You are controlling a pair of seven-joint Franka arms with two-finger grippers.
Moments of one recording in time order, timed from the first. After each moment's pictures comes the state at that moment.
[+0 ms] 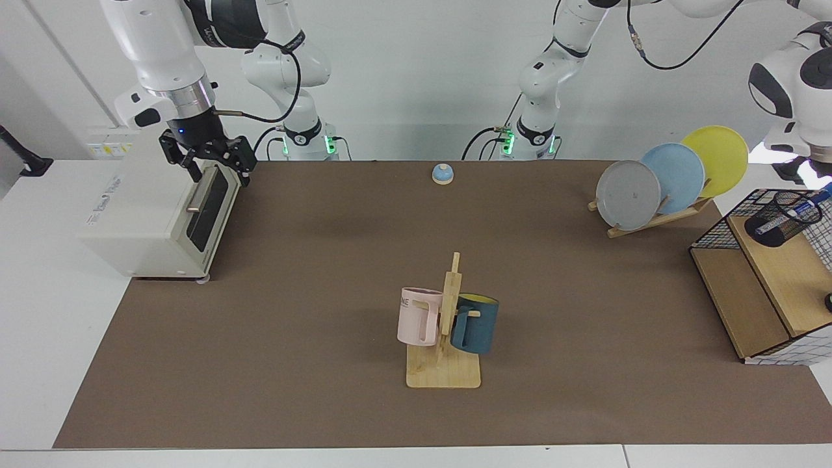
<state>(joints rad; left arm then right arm) 0.68 0.18 -0.41 -1.57 0.80 1.96 1.65 -0.01 -0.07 0.02 -1.70 -0.03 1.69 0.15</state>
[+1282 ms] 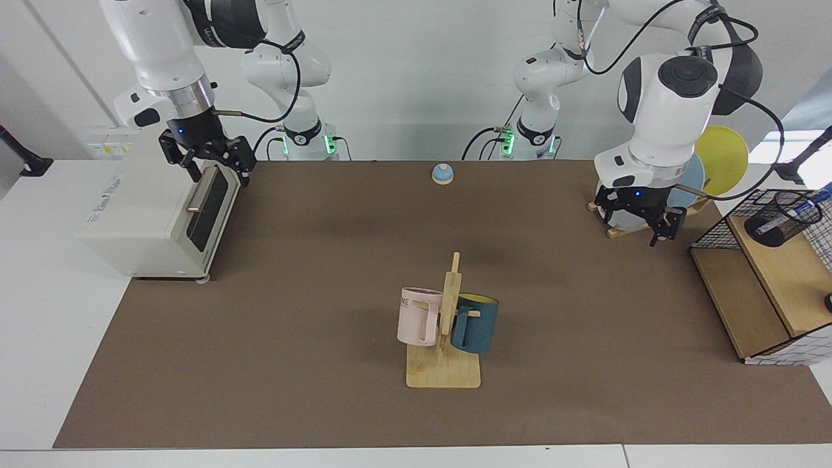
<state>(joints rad) 0.37 0.16 -0.55 -1.63 0.28 1.80 0.57 -0.01 -0.07 0.02 -1.70 -0.03 1.69 0.15</state>
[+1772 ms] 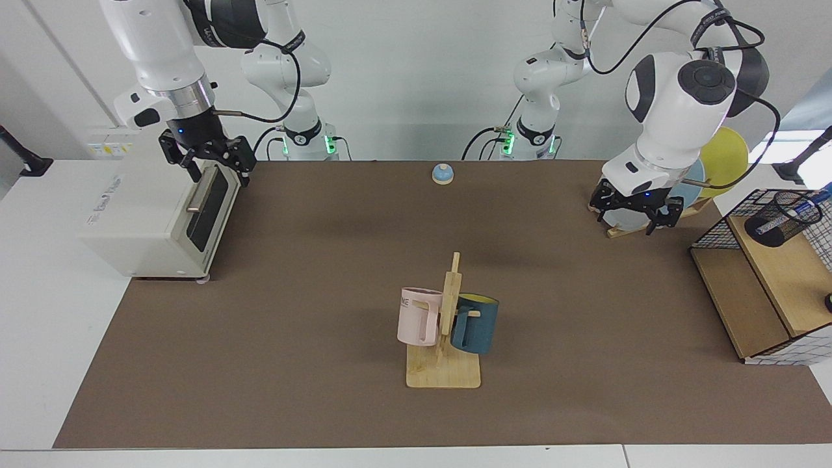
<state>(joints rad) 0.41 0.15 -0.53 -1.63 0.15 1.69 0.28 -0.01 -0.07 0.02 -1.70 -0.03 1.69 0.15</state>
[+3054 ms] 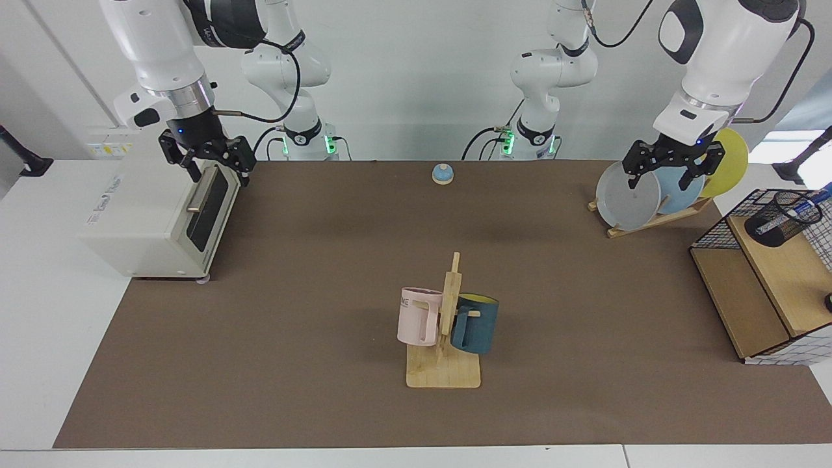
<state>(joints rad) -0.01 -0.02 0.01 -1.64 0.07 1.66 0.15 -0.01 -0.07 0.02 -1.70 -0.03 1.69 0.15</state>
